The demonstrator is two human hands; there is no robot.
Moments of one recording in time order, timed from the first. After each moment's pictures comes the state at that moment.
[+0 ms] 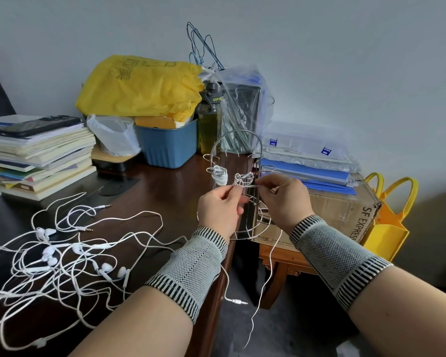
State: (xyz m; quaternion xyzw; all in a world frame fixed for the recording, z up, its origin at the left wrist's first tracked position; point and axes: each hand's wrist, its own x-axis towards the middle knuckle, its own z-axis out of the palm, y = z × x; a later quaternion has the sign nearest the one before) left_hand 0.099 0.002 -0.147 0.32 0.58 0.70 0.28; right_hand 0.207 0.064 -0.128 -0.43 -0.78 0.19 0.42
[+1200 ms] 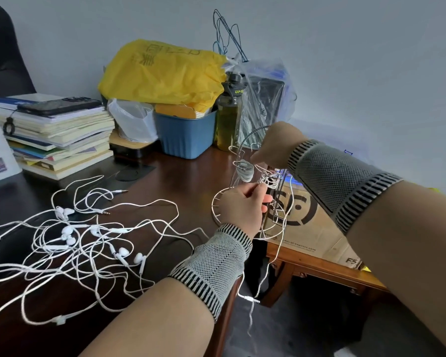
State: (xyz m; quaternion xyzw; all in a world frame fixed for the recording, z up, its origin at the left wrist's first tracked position) left_hand 0.104 0.004 -0.154 0.33 0.58 0.70 0.26; right_hand 0.142 0.066 -0.027 -0.48 -0.86 0.07 0.13
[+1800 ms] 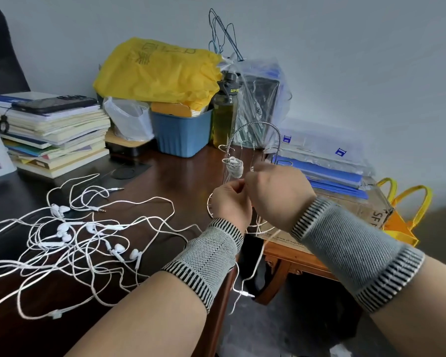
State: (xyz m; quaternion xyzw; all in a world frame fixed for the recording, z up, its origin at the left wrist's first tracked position) left_hand 0.093 0.011 -0.160 0.32 0.63 0.67 0.24; right_hand 0.182 0.019 -0.086 -0.27 -0.93 -0.18 0.17
